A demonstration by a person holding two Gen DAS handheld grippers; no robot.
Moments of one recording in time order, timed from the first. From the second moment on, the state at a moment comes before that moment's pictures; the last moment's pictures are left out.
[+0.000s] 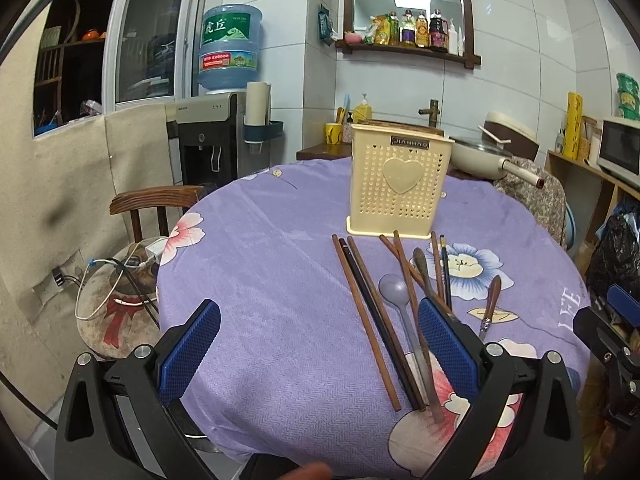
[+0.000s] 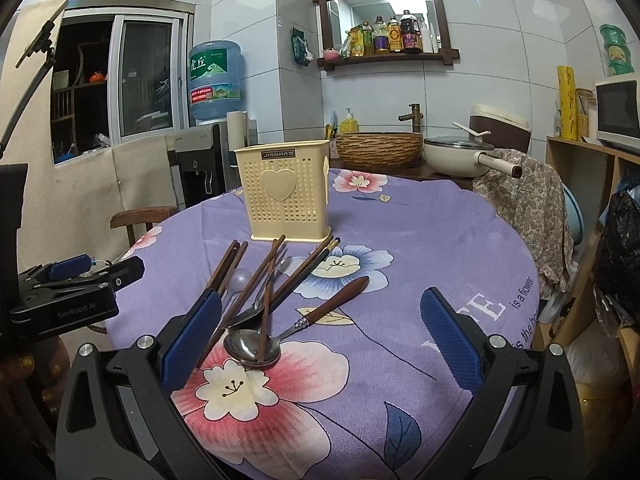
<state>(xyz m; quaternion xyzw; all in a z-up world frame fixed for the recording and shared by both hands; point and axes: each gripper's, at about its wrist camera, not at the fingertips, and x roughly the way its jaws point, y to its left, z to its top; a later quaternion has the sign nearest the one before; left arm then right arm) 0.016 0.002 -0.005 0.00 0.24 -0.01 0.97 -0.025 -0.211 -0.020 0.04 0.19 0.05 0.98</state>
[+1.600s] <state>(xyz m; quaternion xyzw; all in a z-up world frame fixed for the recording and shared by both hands) 0.172 0.002 -0.034 0.01 0.41 -0.12 0.90 0.185 -0.169 -0.042 0.08 0.42 0.21 0.88</state>
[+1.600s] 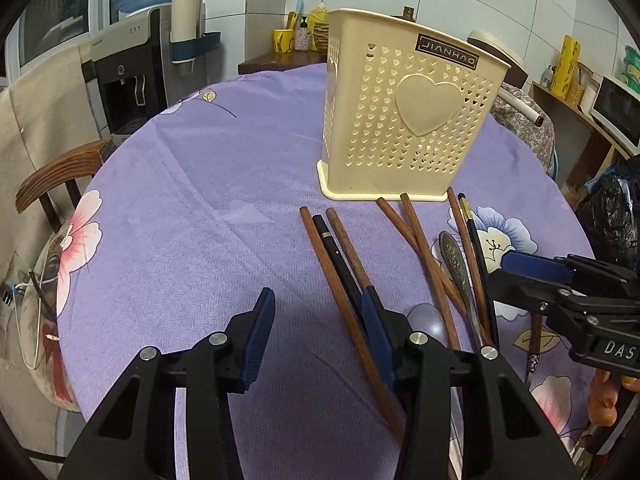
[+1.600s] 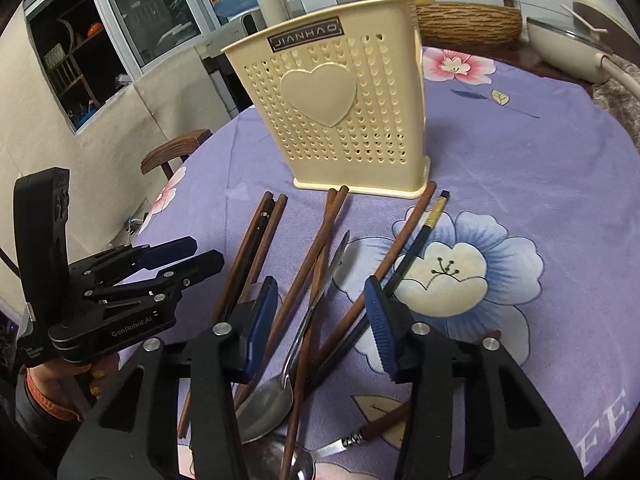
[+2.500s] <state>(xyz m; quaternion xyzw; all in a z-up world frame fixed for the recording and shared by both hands) 0.200 -0.001 -0.045 0.00 0.46 -0.12 0.88 0.224 -0.167 -0.066 0.12 0.49 0.21 0.84</state>
